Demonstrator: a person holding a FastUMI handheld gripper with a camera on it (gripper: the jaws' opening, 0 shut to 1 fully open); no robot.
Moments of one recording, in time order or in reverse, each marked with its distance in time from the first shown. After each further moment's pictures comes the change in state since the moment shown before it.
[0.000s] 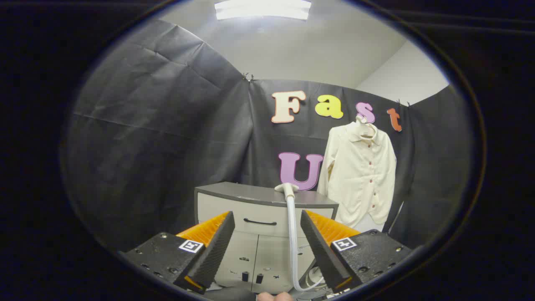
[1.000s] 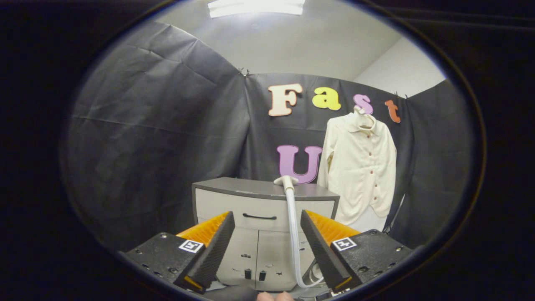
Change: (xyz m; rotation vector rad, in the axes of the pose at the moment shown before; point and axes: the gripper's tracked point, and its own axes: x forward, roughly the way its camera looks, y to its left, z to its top) arm 0.008 -0.002 -0.018 0.028 0.038 -0.007
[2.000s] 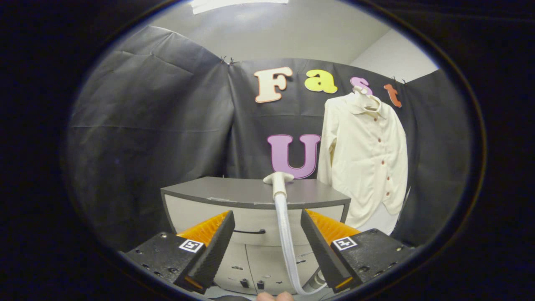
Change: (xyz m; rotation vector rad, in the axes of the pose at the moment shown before) arm 0.138 -0.044 -0.024 0.059 0.060 -0.050
